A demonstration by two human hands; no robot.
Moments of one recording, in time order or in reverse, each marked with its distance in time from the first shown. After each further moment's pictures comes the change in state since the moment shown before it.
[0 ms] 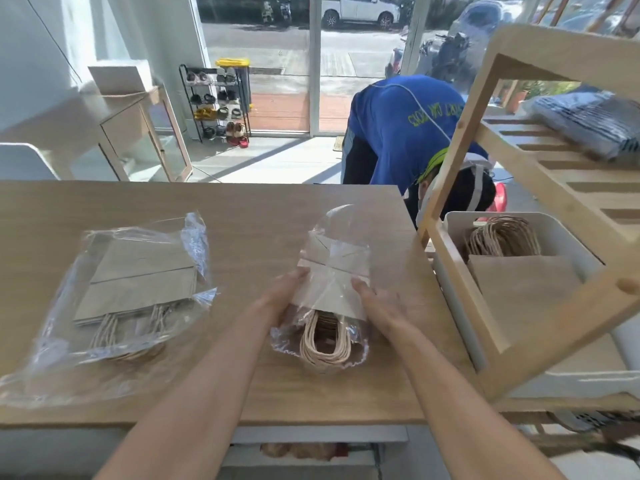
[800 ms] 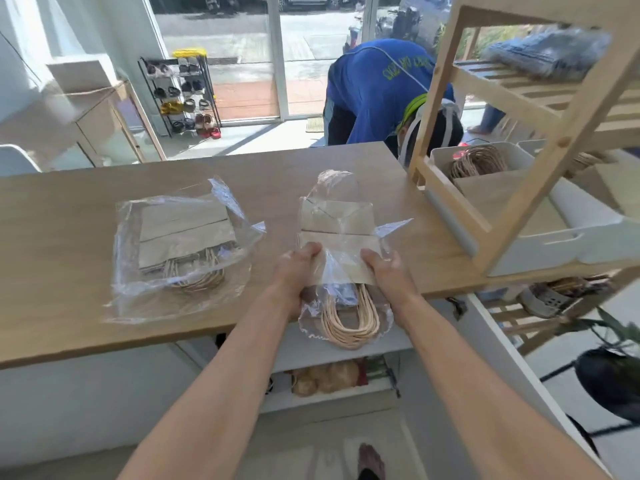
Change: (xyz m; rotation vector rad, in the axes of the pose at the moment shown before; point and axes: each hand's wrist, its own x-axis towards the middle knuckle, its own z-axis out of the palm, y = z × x) left_hand -0.149 -0.057 -0.050 -0.060 0.022 0.126; right_hand -0.146 0.018 0.082 0.670 0.201 -0.053
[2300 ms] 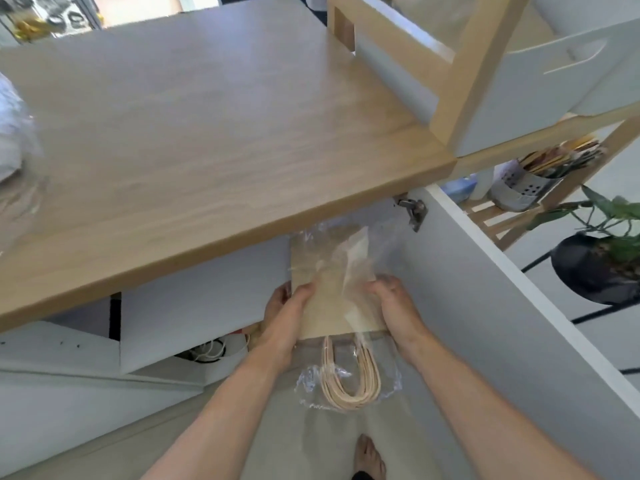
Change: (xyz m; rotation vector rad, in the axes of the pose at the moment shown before) left_hand 0.065 -0.258 0.093 0.084 -0.095 -0.249; right_hand 0.037 0.236 -0.118 -0.011 0.073 0.283
